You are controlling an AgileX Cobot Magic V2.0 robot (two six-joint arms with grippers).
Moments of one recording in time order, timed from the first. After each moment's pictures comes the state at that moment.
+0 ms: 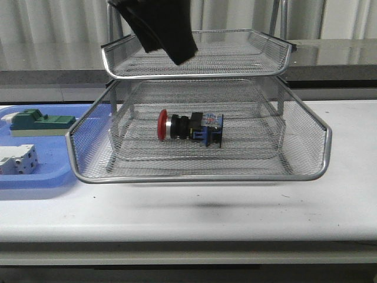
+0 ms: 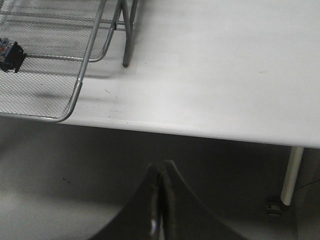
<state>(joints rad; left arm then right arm) -0.62 1.72 -1.64 -0.15 1.07 0.54 0.03 0.44 -0.75 0.06 1.06 -0.02</state>
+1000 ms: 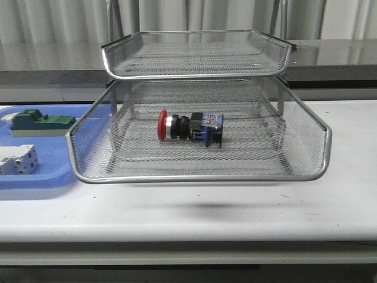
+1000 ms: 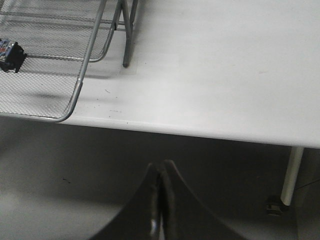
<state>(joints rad) -0.23 0.71 -0.80 -0.09 0.66 0.30 0.03 0.44 -0.75 0.06 1.06 -0.02</state>
